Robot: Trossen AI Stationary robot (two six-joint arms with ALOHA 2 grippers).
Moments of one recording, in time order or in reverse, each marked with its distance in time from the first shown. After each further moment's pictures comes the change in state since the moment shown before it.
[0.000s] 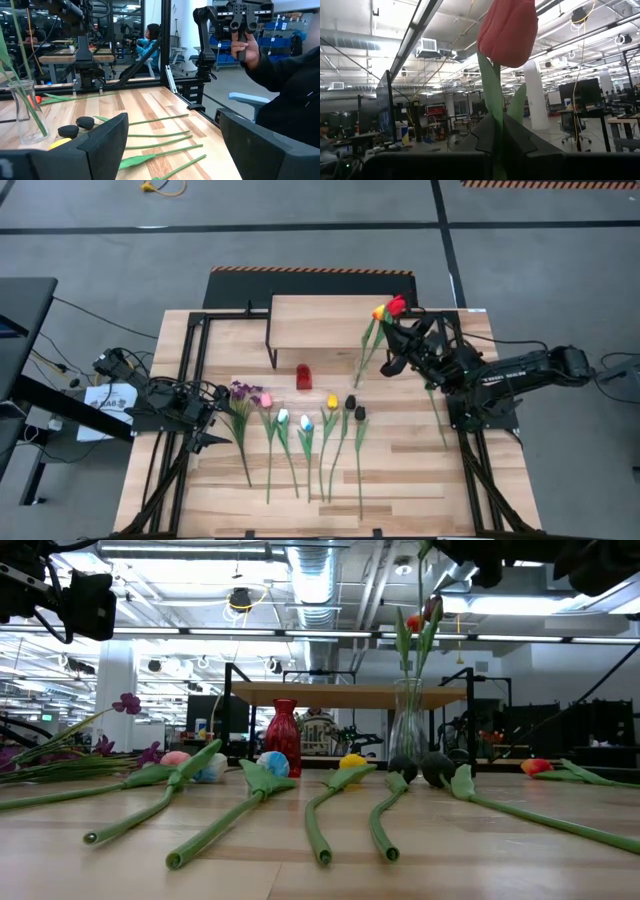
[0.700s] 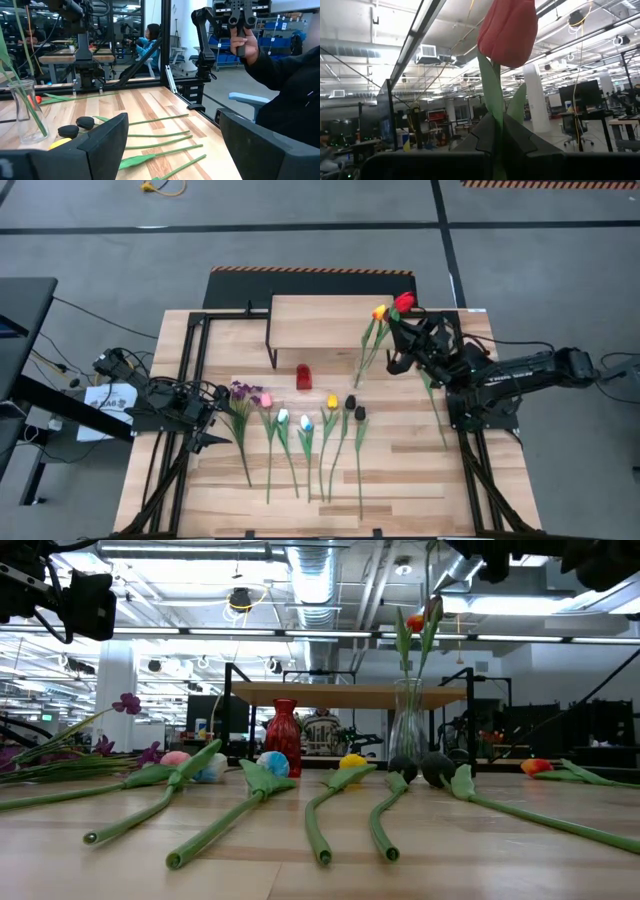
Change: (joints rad) left arm 0.000 0.000 0.000 0.000 0.000 0.000; right arm 0.000 -0.067 -0.002 -0.033 0.000 0.010
